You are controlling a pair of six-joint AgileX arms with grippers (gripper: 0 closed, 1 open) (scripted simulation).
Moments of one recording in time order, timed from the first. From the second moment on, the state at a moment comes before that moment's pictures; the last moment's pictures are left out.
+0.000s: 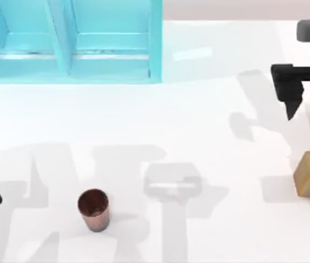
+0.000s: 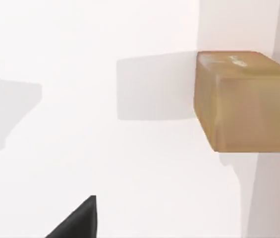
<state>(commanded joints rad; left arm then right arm) 0.00 0.00 0.00 0.00 0.00 0.00 0.31 1.79 1.68 -1.45 0.02 0.31</state>
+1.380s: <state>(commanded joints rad) 0.00 0.00 0.00 0.00 0.00 0.00 1.14 2.61 2.72 -1.61 0.19 1.16</state>
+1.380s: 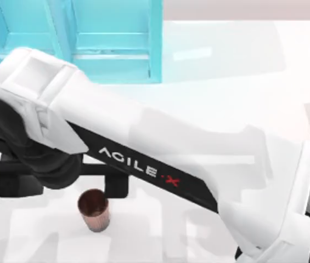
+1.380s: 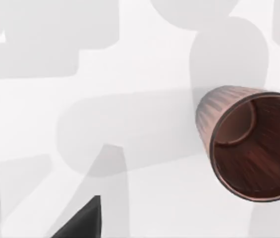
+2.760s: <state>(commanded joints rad) 0.00 0.00 0.00 0.00 0.00 0.00 1.12 2.54 2.28 -1.23 0.19 1.13</state>
